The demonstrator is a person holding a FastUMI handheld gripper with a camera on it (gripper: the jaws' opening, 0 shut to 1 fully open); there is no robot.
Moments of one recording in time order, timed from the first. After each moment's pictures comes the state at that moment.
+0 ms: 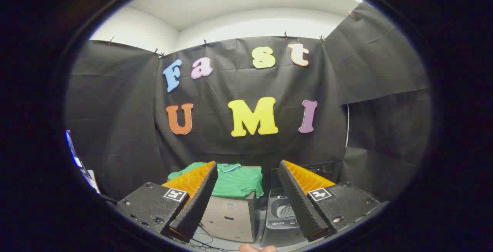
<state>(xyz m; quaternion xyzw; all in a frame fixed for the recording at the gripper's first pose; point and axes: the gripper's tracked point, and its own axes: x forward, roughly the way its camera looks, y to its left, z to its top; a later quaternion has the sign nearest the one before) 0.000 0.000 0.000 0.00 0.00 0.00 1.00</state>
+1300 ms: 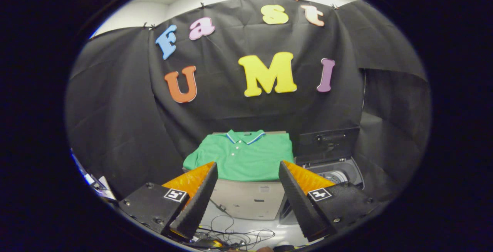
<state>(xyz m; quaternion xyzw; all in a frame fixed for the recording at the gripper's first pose) 0.099 0.124 -0.054 0.03 0.21 0.00 0.98</state>
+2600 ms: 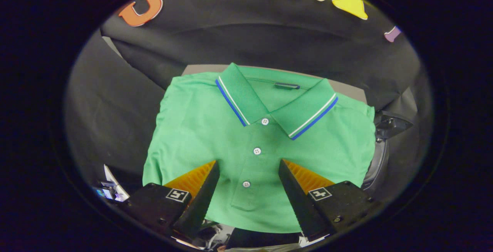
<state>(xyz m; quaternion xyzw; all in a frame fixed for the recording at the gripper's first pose) 0.363 0.175 -0.212 -0.01 0.61 -0.02 0.79</state>
